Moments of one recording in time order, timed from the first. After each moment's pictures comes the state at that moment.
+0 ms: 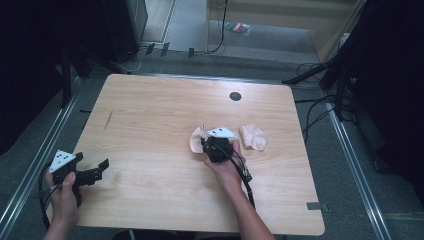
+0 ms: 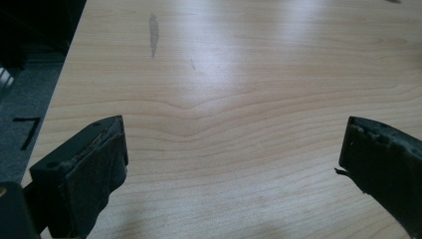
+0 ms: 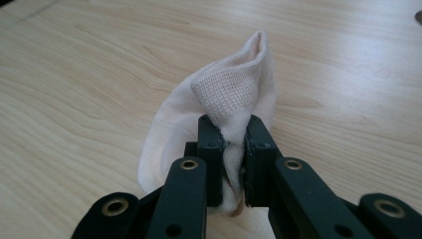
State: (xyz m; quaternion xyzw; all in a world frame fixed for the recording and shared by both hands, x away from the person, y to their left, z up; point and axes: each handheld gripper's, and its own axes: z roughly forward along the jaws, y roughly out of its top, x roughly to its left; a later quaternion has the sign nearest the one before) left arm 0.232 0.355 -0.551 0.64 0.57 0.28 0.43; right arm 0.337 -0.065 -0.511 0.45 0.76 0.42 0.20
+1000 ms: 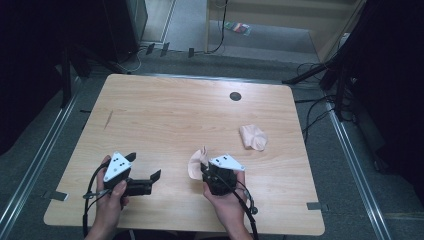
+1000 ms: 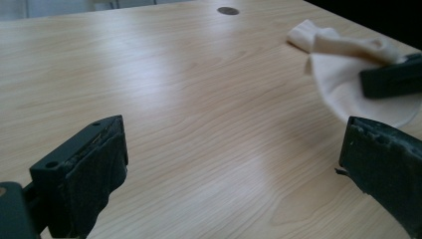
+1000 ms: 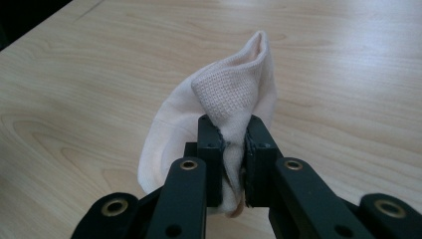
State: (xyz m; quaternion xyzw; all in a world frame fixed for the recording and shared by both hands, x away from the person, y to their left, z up) left arm 0.217 0.200 -0.498 0.72 0.44 0.23 0.48; right arm 0.240 -0.070 -0.495 0.49 0.74 0.42 0.17
